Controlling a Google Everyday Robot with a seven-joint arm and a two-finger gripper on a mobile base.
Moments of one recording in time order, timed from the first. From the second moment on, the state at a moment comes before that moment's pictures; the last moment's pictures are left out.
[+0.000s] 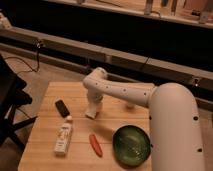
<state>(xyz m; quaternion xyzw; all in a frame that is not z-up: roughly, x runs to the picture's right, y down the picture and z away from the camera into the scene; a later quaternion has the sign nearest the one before) -0.071 0.106 0.898 -0.25 -0.16 -0.34 0.89</state>
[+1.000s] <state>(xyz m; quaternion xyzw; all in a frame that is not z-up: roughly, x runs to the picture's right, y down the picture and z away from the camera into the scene) 0.041 0.168 0.859 -0.30 -0.16 -0.23 0.91</state>
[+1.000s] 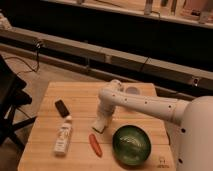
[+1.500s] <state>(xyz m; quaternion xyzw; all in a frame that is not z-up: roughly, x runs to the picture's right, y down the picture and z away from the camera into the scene) 0.023 0.122 0.886 -0.29 -0.16 -0.26 0.91</state>
